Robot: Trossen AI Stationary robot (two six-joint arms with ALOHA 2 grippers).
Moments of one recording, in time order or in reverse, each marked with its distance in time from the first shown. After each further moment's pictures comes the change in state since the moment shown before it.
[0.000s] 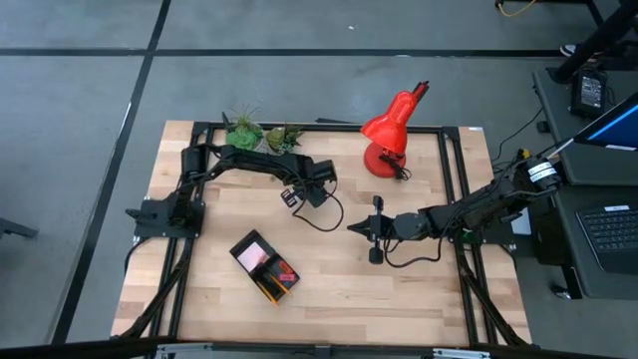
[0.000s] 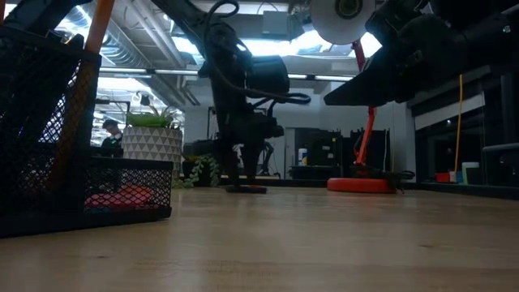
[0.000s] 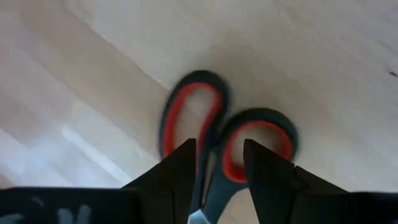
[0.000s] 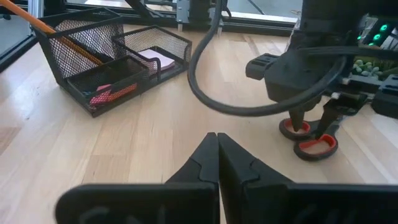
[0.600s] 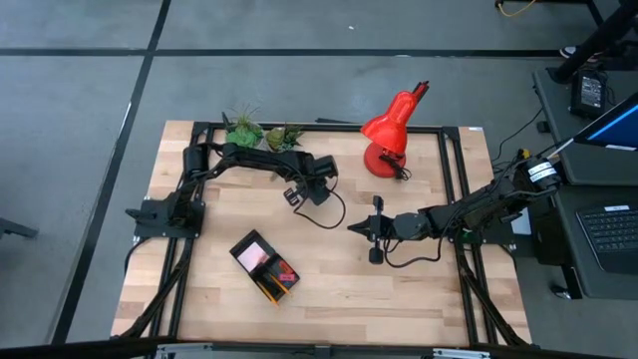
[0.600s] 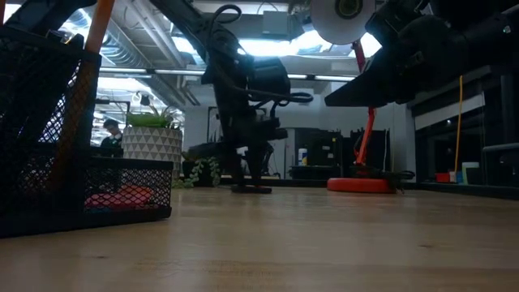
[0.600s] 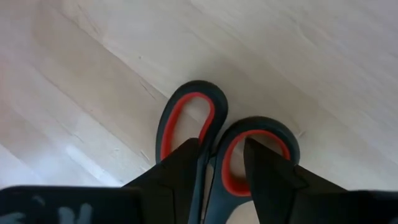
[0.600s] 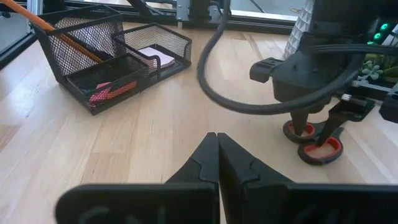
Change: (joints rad) left arm 0.024 0.052 0.004 0.047 0.091 0.030; right arm 0.000 0.000 0.000 -0.007 -0.001 0.000
